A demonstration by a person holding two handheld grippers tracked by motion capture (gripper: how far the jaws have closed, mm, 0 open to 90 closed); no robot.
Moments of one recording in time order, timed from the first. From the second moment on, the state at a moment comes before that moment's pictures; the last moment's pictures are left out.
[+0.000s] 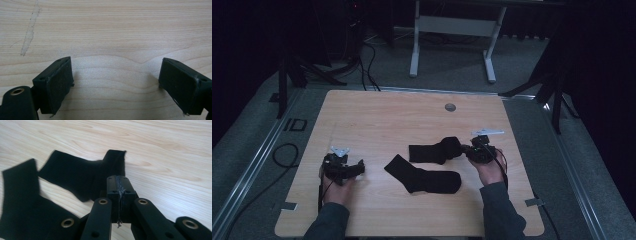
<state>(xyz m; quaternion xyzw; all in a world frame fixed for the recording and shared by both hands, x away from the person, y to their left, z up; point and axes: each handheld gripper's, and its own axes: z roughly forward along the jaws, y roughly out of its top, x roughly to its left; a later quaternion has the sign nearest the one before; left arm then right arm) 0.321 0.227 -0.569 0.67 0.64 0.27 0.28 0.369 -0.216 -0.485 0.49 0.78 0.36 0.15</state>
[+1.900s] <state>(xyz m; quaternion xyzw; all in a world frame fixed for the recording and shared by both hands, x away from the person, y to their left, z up) 0.321 0.227 -0.569 0.67 0.64 0.27 0.28 0.391 -0.160 -0.488 0.30 0.89 0.31 0.15</state>
